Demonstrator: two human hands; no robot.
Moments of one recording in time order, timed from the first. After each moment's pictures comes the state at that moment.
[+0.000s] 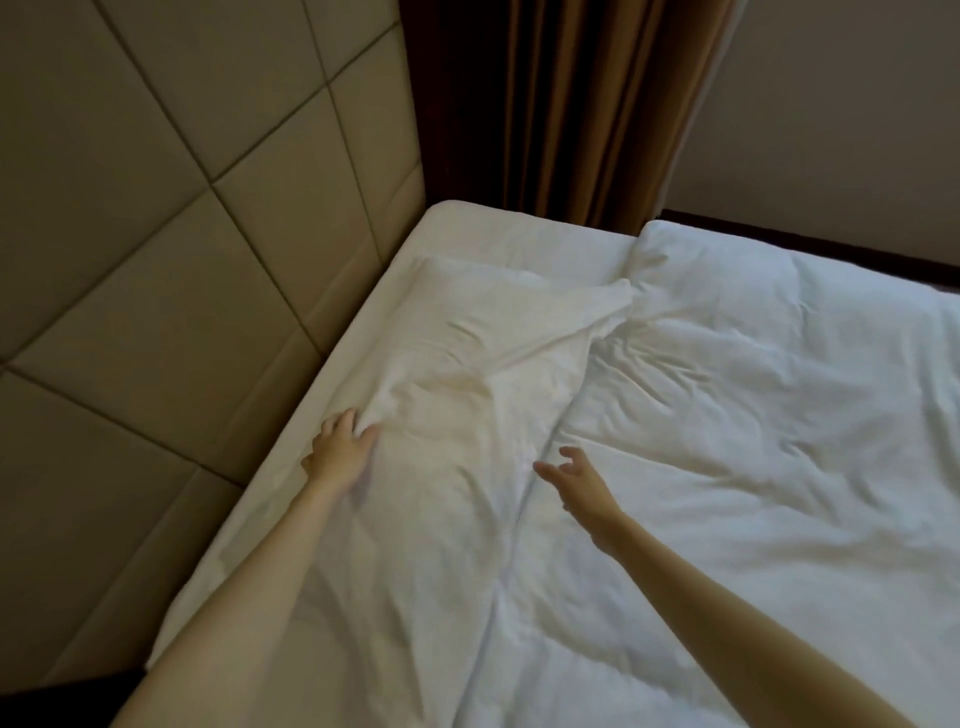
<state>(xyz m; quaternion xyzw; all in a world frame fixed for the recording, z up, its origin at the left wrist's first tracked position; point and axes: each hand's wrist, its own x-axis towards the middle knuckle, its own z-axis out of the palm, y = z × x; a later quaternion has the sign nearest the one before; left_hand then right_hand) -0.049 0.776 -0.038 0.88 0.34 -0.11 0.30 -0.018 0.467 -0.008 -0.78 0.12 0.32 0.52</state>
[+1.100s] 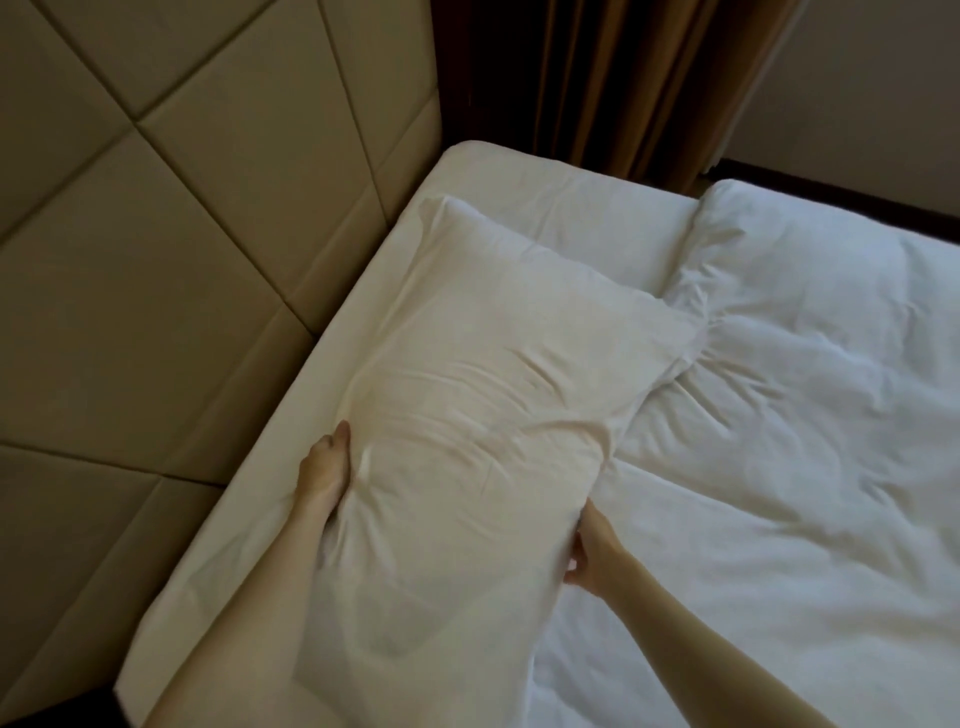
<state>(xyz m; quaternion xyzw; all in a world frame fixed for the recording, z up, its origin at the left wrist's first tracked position) -0.007 0.814 -0.120 0.76 0.50 -0.10 0.40 0.030 0.497 -0.117 -0.57 0.41 0.44 0.56</state>
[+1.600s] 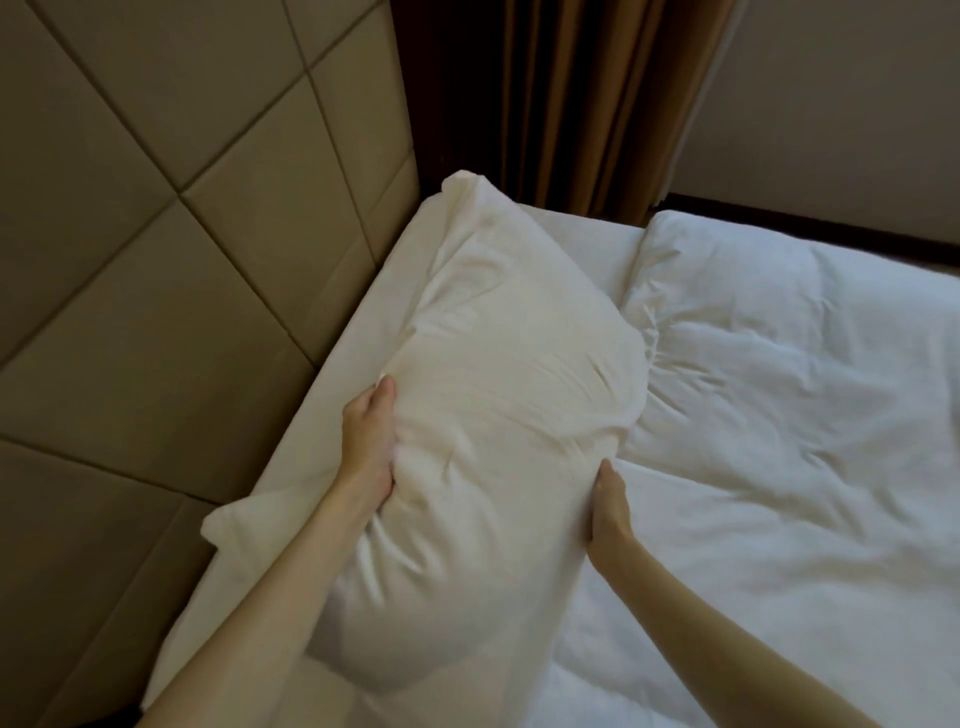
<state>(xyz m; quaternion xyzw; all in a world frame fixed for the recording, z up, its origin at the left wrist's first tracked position) 0.004 0.722 0.038 0.63 0.35 0.11 0.68 0.013 0.480 -0.057 -0.62 0.37 0.19 0.67</state>
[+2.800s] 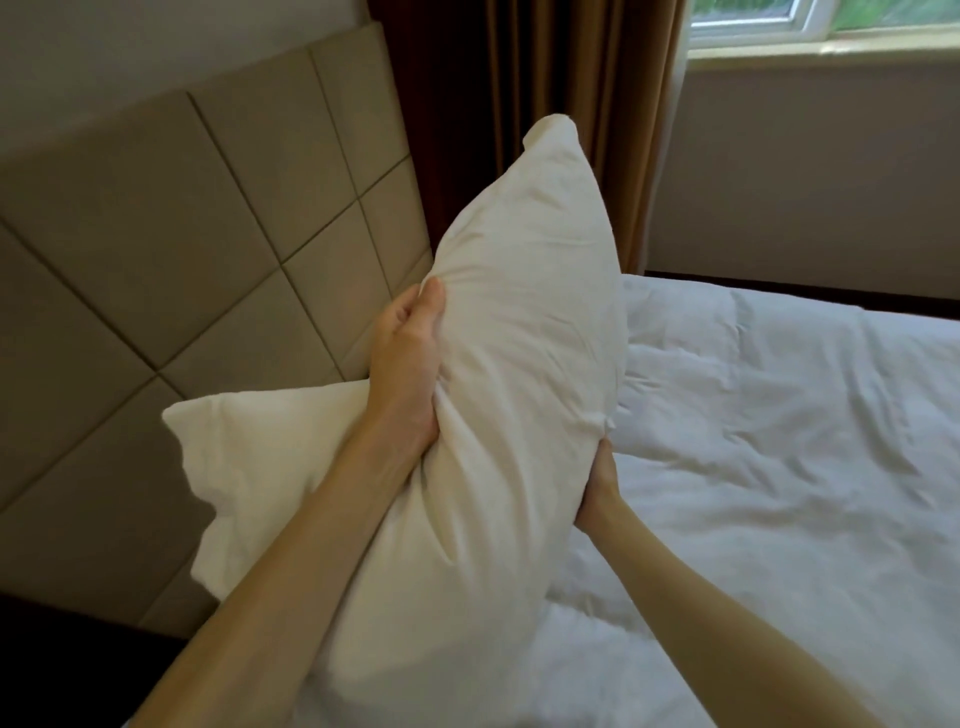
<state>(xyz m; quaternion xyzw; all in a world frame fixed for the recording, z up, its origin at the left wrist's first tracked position) -0.163 0.540 0.280 0.60 0.12 0.21 0.76 -0.098 0.396 0.063 -0.38 0.24 0.25 0.86</state>
